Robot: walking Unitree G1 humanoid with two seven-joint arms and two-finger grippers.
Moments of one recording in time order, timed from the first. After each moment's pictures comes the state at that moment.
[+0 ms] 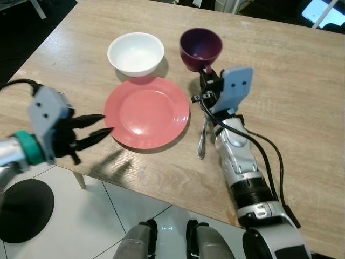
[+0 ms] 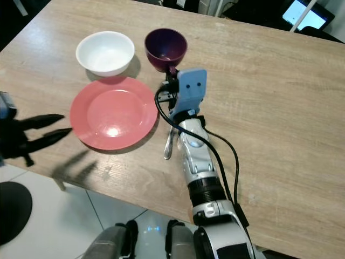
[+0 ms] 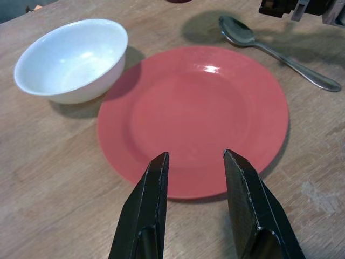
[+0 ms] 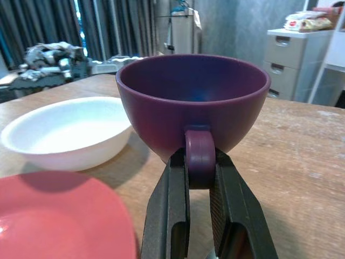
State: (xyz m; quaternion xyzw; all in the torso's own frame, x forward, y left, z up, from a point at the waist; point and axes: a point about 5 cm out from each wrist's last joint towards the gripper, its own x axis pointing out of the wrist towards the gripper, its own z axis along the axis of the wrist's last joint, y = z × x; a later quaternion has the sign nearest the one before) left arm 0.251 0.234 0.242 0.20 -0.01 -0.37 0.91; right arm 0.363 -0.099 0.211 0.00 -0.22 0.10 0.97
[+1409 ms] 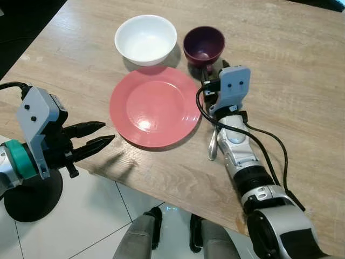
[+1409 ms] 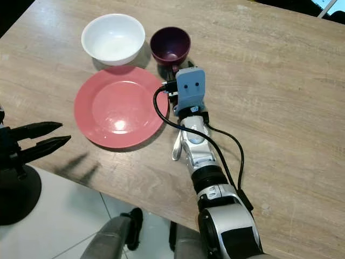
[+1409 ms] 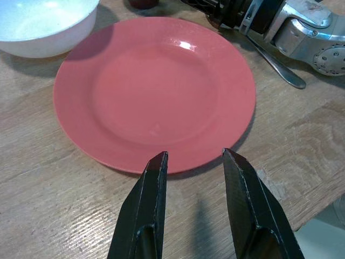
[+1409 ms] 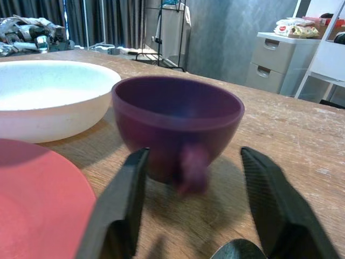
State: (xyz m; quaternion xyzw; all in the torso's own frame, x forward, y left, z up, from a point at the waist) left arm 0.224 0.217 0.245 0.15 0.02 -0.40 0.90; right arm 0.373 -0.110 0.207 -0.07 -0.26 0.05 0.96
